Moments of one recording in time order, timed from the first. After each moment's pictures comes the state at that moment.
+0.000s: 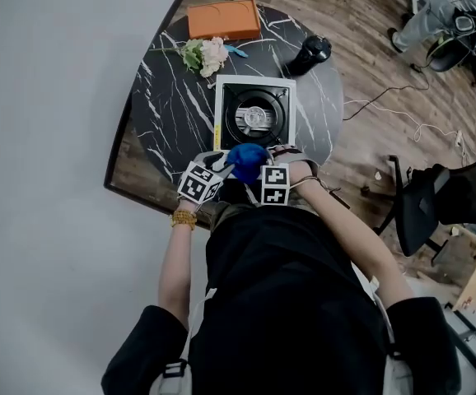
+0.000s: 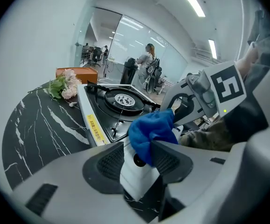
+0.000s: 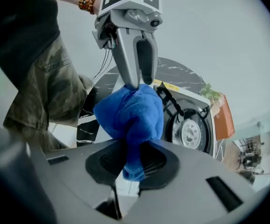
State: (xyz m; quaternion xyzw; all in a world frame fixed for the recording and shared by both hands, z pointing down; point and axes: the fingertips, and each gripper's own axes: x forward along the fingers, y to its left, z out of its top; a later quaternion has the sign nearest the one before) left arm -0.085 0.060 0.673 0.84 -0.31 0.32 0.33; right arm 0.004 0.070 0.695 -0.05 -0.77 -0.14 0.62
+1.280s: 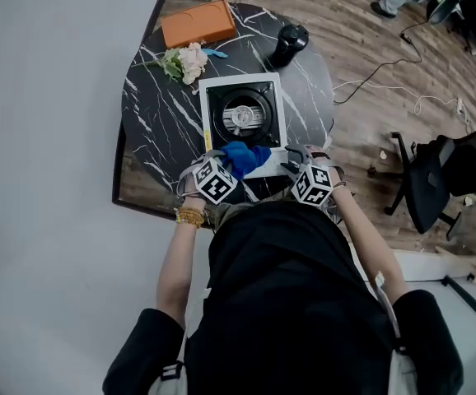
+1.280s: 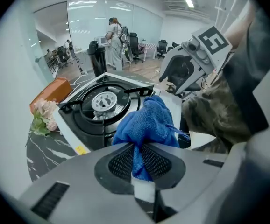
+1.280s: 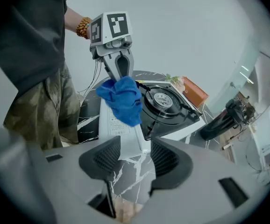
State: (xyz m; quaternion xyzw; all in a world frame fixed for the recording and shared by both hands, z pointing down) left arm -0.058 0.051 0.671 0.80 -0.20 0.54 0.16; right arm 0.092 0.063 0.667 0.13 -0.85 -0.02 0.50
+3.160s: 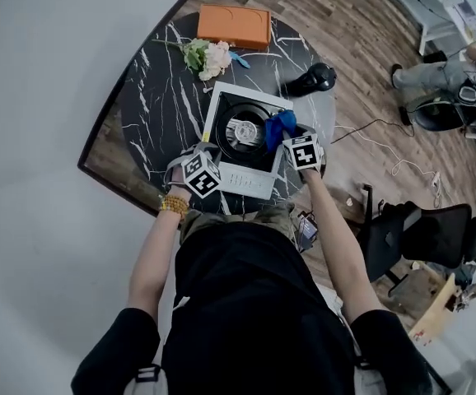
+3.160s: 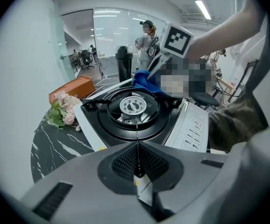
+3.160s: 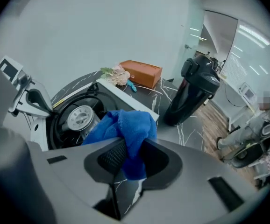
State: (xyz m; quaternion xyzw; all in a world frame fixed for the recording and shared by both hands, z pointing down) left arm -0.073 -0.004 0.674 0.80 -0.32 0.47 0.19; right arm 0.103 -0.132 0.680 0.35 -0.79 0.18 0.48
